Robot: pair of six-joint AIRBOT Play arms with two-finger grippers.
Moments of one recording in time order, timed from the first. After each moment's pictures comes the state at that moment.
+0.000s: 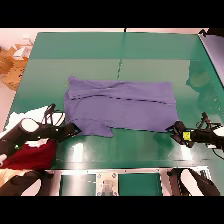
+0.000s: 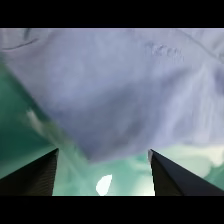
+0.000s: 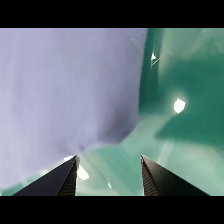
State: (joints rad) left arm -0.11 -0.94 0.37 0.84 -0.82 -1.52; right arm -0.52 -0.81 0.33 -1.00 1.01 1.64
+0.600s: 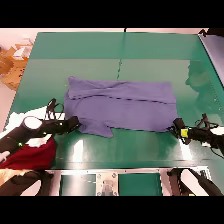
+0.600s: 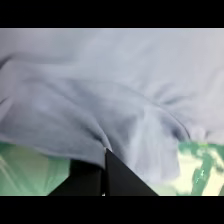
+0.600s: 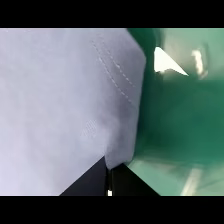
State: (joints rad) left arm -0.15 -0.99 0.42 0.68 -0.72 -1.44; right arm -0.54 -0.93 0.33 -0.88 0.88 1.57
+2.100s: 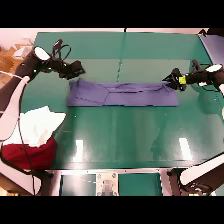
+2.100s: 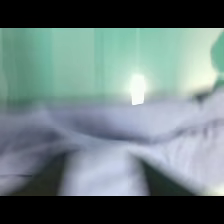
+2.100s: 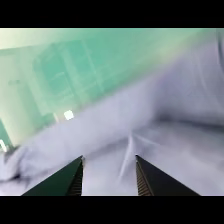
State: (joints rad) left arm -0.09 -1.77 1.64 0.96 -0.94 -1.52; right arm -0.34 -1.85 1.57 -0.82 1.11 1.55
